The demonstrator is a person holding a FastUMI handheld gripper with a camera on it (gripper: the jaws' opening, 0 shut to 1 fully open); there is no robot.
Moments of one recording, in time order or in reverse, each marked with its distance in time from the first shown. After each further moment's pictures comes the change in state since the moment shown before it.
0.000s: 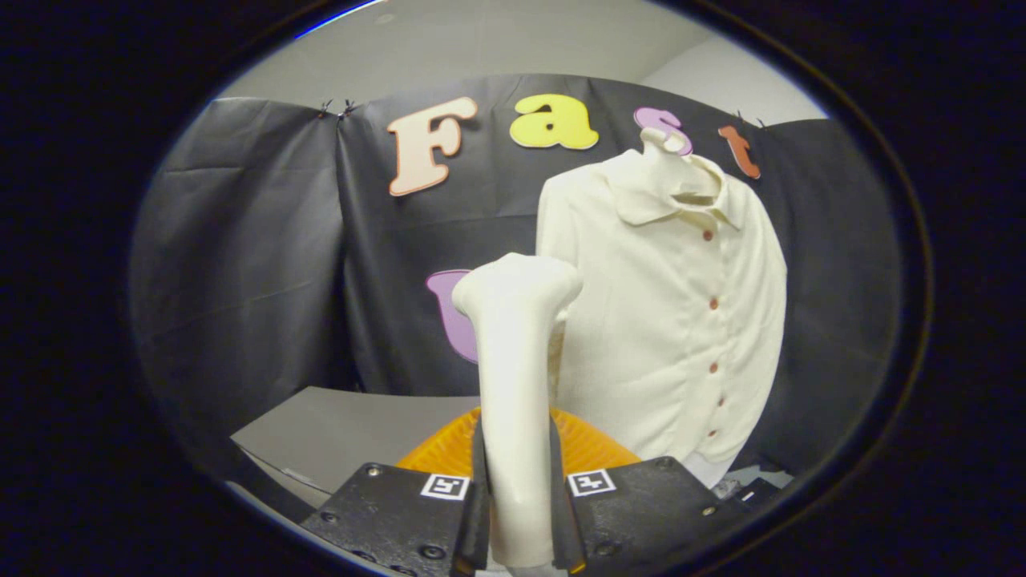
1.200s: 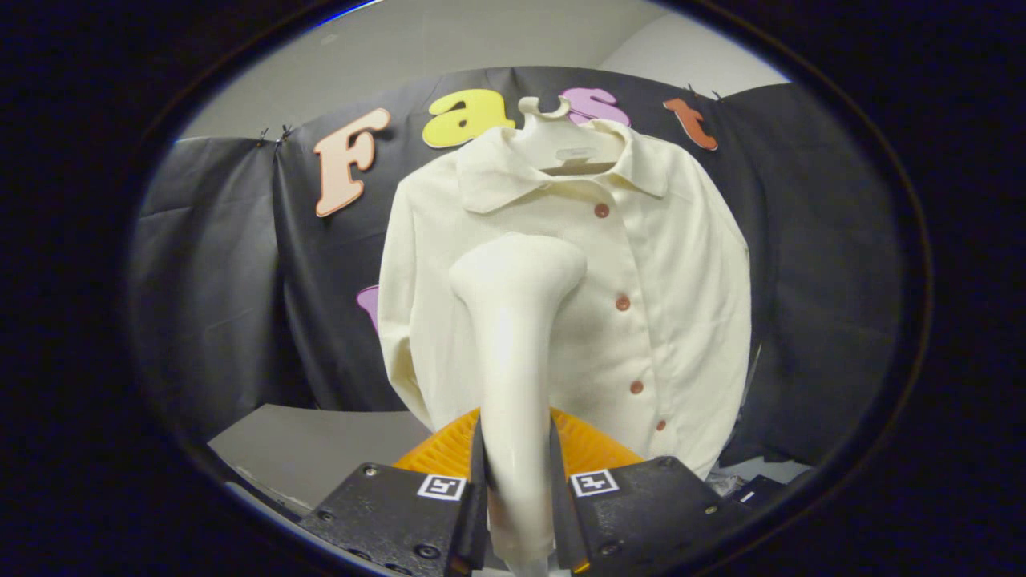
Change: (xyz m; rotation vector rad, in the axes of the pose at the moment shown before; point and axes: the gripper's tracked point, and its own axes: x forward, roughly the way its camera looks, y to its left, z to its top) arm 0.047 -0.115 -0.035 0.119 0.050 -0.042
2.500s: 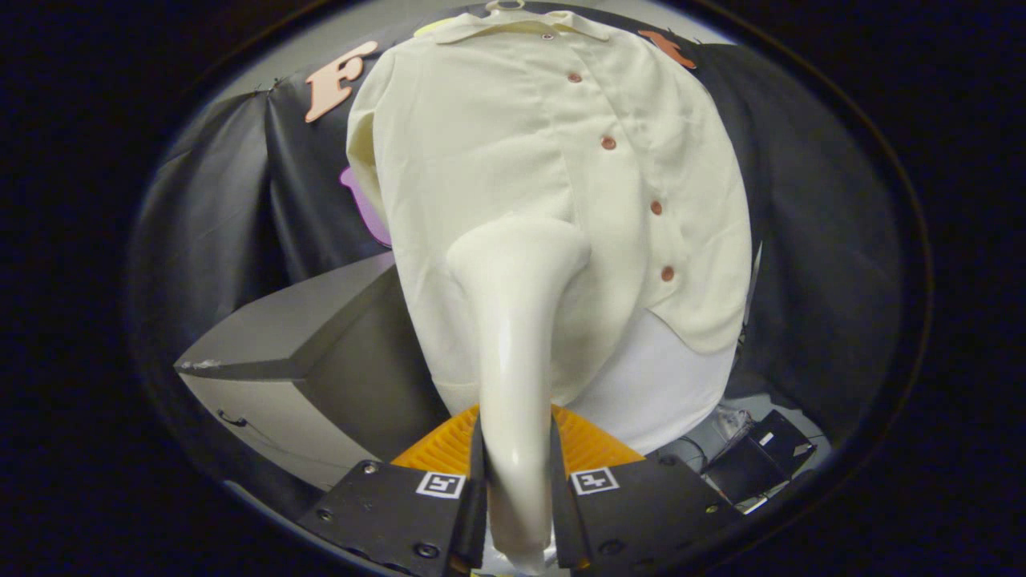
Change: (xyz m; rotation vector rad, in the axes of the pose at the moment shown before) arm -0.029 -0.028 -0.229 0.020 0.299 -0.013
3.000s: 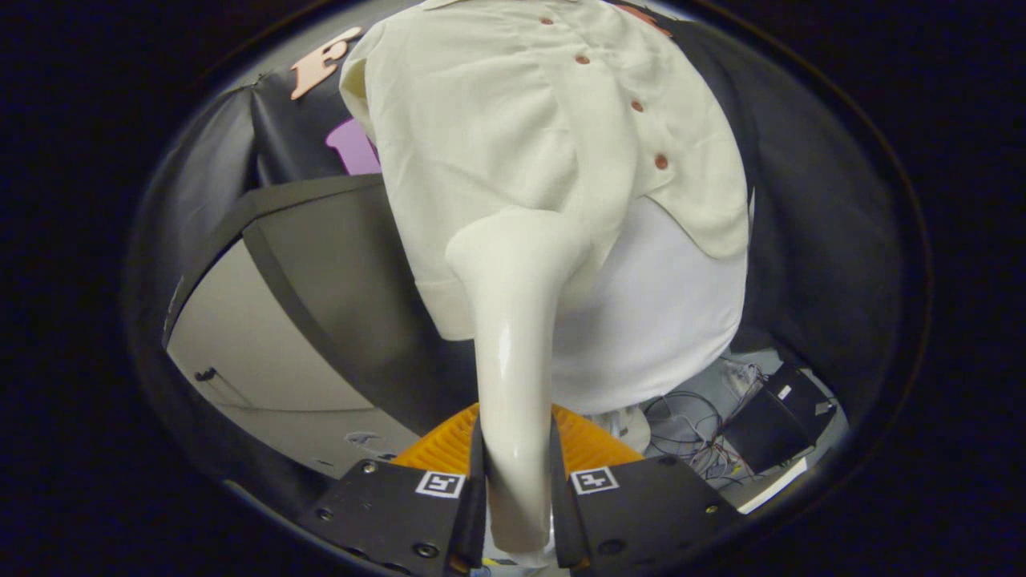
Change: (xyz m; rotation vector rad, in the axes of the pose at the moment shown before) arm 0.003 0.003 -0.102 0.054 0.139 -0.002
